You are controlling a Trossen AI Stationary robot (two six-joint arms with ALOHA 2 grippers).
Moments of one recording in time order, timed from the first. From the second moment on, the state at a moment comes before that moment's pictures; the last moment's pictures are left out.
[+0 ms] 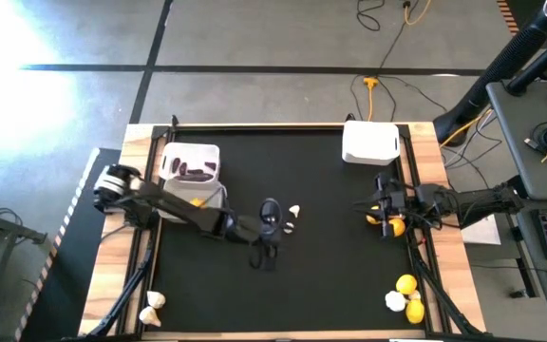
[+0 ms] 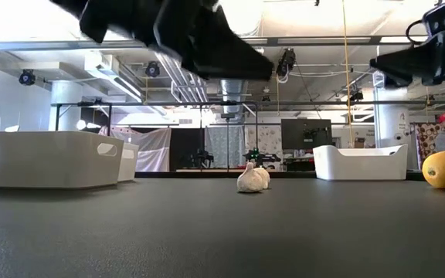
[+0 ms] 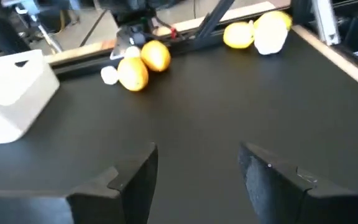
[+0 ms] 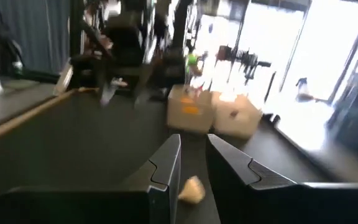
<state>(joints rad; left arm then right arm) -0.27 1.77 0.95 0.43 -0.26 0.09 0.11 0.05 0.01 0.06 0.08 -0.20</state>
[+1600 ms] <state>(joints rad) -0.05 2.21 1.16 0.76 -0.30 0.02 0.11 1.06 0.35 0.72 -0.11 -0.05</state>
